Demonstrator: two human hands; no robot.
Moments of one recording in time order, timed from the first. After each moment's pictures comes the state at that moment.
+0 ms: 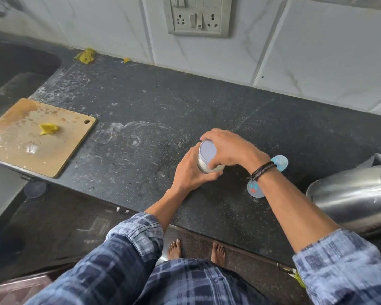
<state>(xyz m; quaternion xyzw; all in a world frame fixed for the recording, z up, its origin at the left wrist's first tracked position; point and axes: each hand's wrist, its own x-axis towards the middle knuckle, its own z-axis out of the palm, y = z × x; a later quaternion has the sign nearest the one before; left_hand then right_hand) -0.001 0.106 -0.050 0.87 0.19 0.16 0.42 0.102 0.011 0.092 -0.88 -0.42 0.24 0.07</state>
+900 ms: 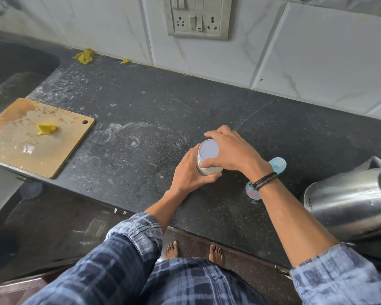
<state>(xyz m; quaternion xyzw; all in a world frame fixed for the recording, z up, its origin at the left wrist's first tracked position) 0.001 0.108 -0.055 0.87 0.18 0.17 0.42 0.099 -0.002 0.084 -0.90 -0.38 0.19 0.11</state>
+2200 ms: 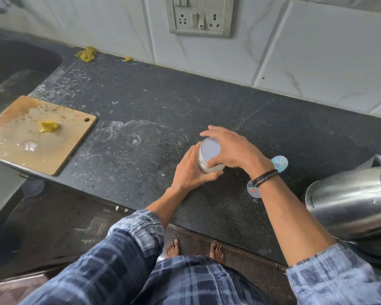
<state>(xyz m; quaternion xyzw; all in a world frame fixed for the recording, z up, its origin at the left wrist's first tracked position) 0.000 0.109 -0.052 0.88 0.17 0.17 0.42 0.096 0.001 0.093 -0.89 -0.39 0.21 0.13</state>
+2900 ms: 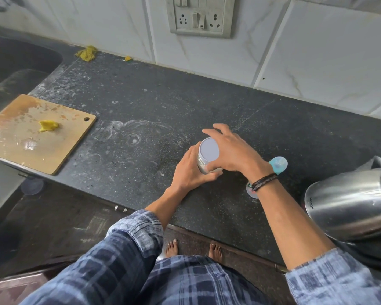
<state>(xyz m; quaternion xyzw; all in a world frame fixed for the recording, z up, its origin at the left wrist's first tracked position) 0.001 0.109 -0.056 0.88 0.18 0.17 0.41 0.095 -0.002 0.083 -0.89 -0.39 0.20 0.11</state>
